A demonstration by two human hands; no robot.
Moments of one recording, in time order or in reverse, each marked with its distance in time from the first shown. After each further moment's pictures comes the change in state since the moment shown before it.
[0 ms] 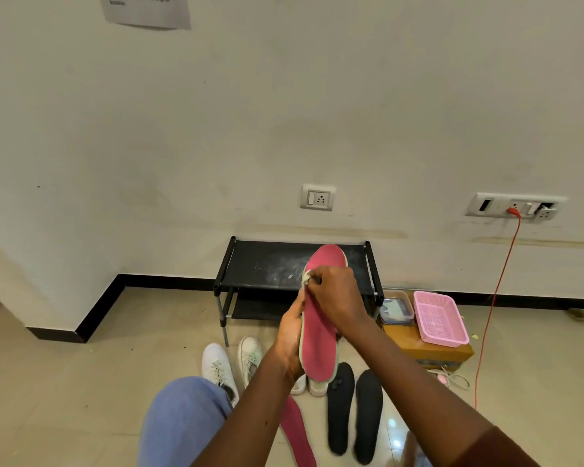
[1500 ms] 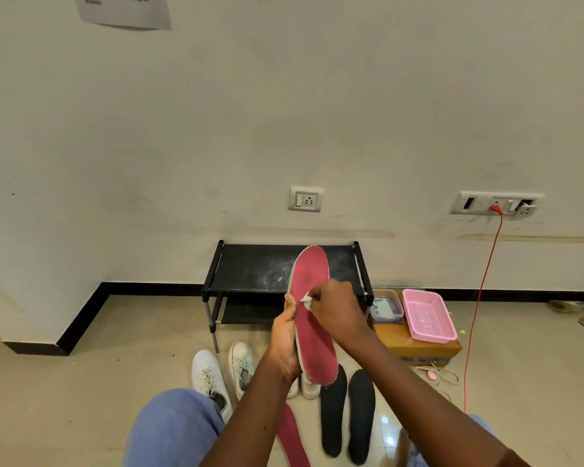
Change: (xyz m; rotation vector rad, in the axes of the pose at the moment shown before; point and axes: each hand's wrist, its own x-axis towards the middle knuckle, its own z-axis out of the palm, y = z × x) left_hand 0.019 -0.008 -0.012 -0.005 0.007 0.047; right_hand -0.010 0.014 -0.001 -0.095 -0.096 0.127
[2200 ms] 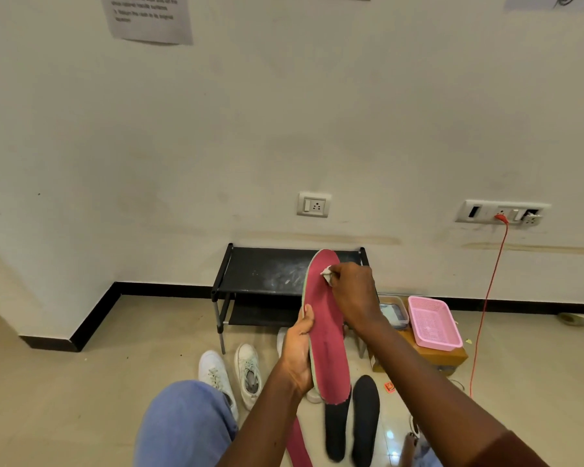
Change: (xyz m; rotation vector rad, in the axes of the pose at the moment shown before) left_hand -0.030 -0.019 0.000 0.068 0.049 0.068; right_hand -0.001 -0.003 -0.020 -0.040 0.194 0.006
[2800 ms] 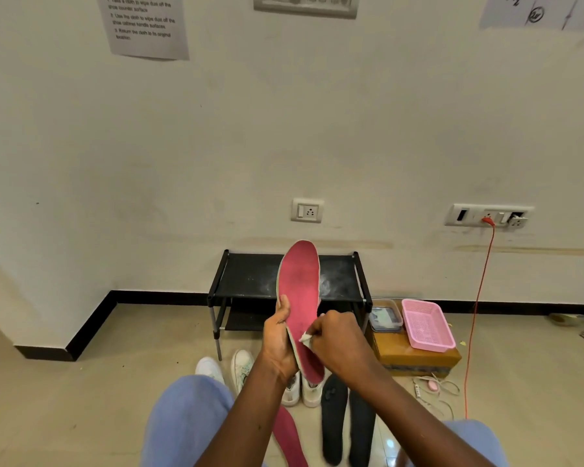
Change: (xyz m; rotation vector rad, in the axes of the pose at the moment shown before) left_hand -0.005 0.017 -0.001 -0.171 -0.062 0.025; right_hand -0.079 -0.007 -0.004 0.016 -0.274 -0.036
